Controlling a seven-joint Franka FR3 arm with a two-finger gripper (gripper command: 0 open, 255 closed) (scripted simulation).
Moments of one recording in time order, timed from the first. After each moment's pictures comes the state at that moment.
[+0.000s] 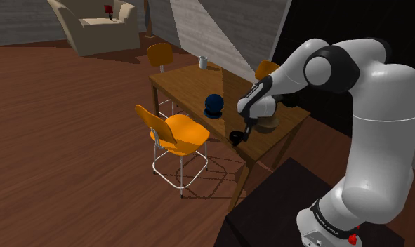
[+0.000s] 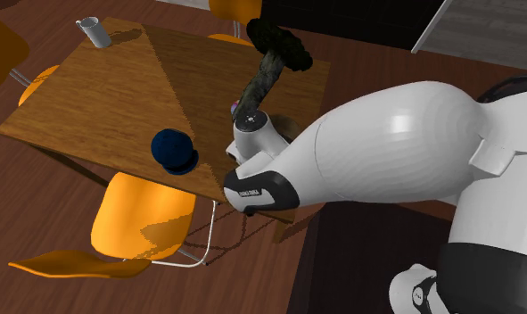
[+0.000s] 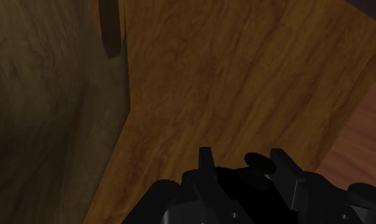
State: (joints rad) arm -0.04 0.52 -0.28 -2.19 0.31 2.59 -1.04
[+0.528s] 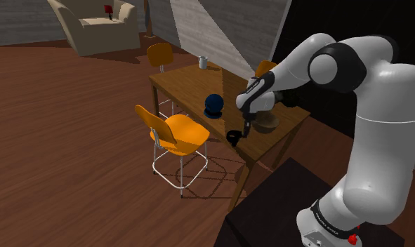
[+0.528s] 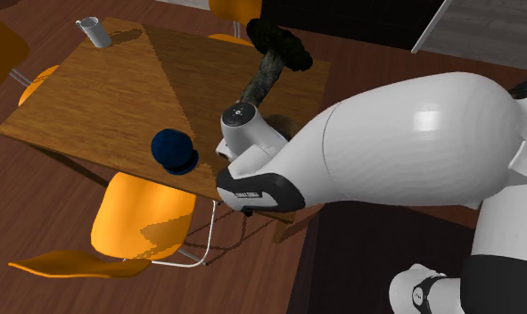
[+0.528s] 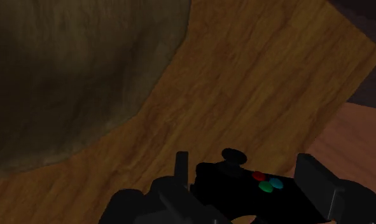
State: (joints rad) arm -0.01 0.48 -0.30 -2.16 0.21 2.51 -1.09
